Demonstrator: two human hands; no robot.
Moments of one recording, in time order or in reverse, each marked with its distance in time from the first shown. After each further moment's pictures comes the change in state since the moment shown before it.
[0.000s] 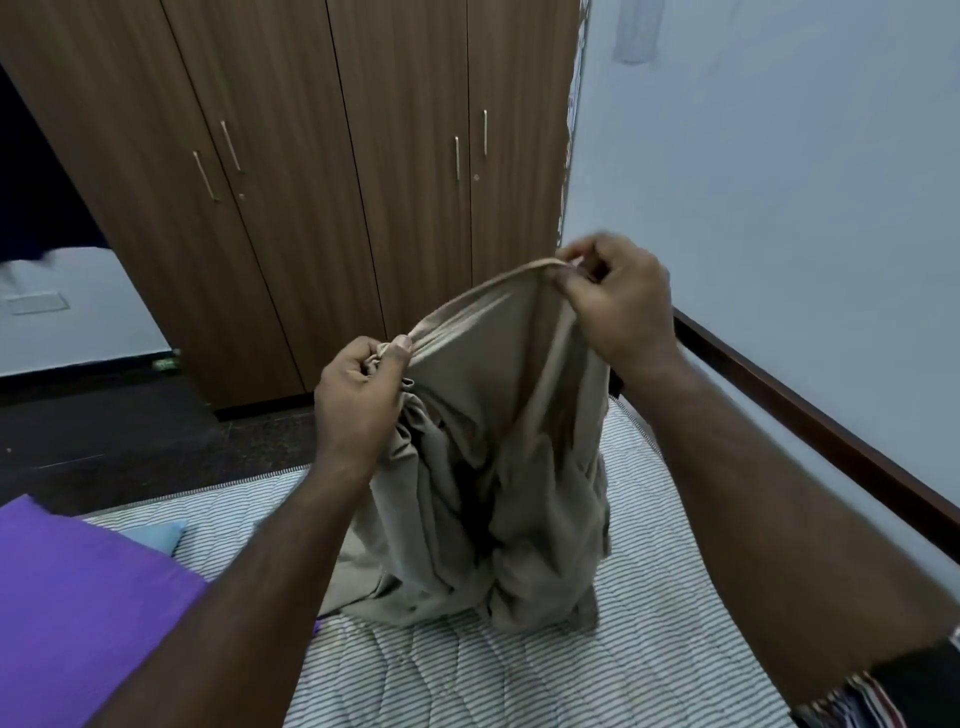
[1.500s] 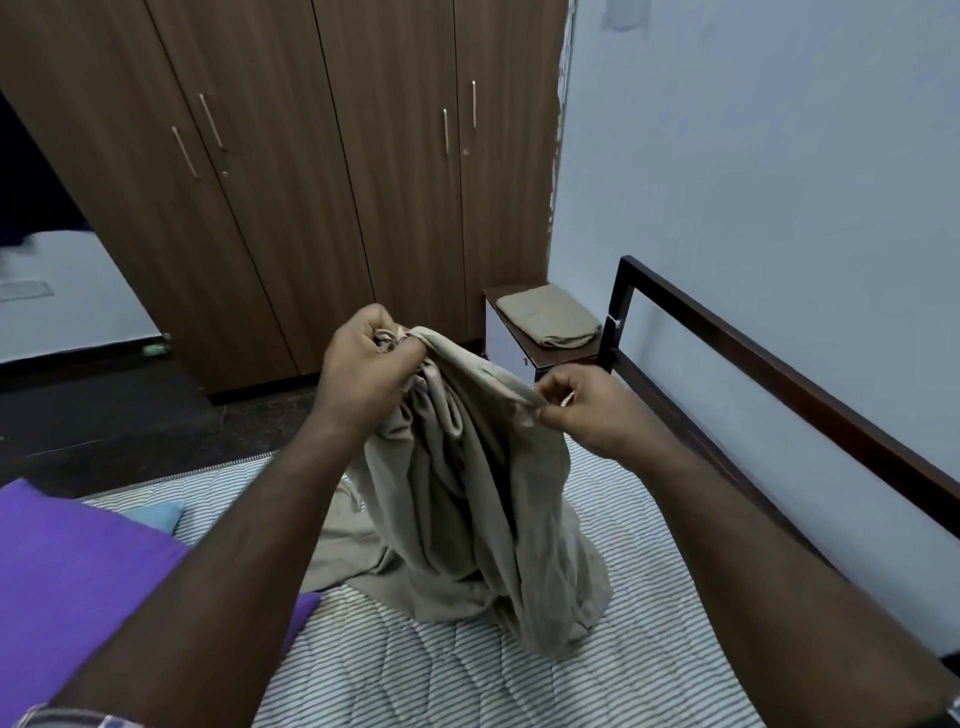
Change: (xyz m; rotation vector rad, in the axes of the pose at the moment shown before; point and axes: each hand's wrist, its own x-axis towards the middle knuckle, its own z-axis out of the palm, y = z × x) left_hand -0.005 0.018 0.000 0.016 -0.209 -0.037; right_hand -0.099 0.046 -0.006 -0.105 -0.663 0.395
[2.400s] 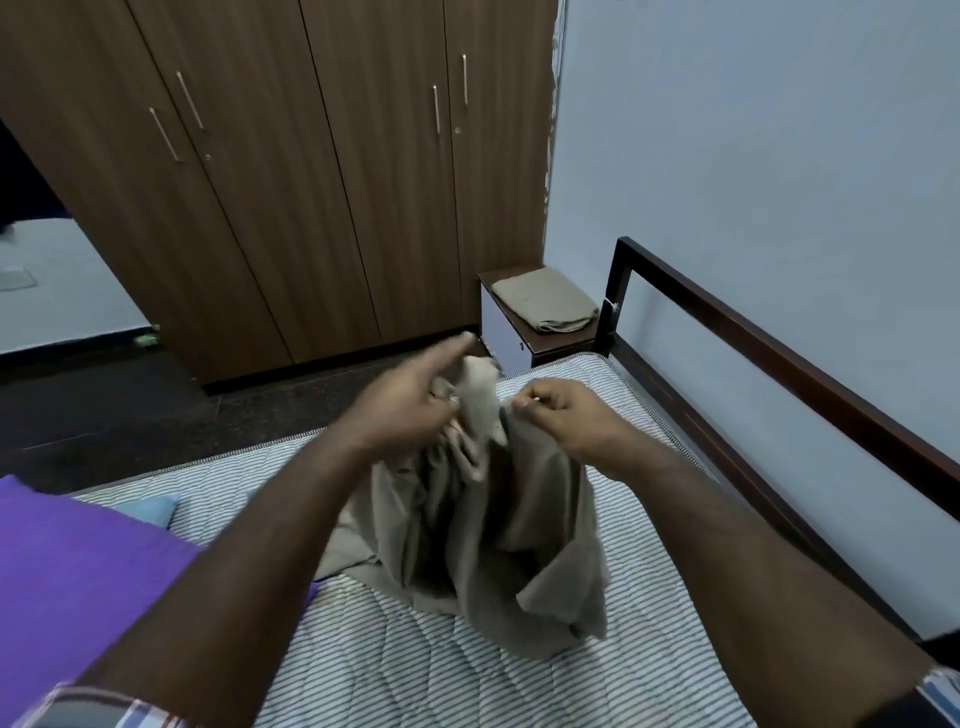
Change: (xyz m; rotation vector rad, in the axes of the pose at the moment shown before) left_hand -0.006 -0.031 0.023 0.417 -0.583 -0.071; right_hand 0.008 0.030 0.030 0.323 -0.130 -0.015
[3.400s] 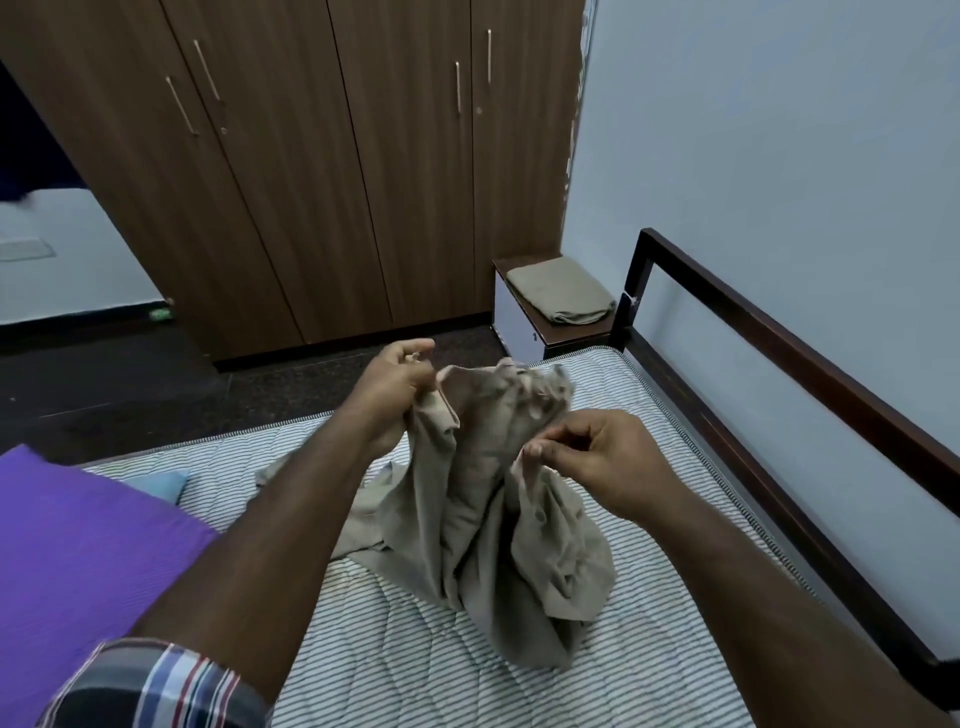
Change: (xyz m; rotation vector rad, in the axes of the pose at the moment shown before) left_hand 0.026 -0.030 0.011 -0.852 0.271 -0.362; right_hand -0.046 -0.012 0.005 -0.118 0.095 -0.074
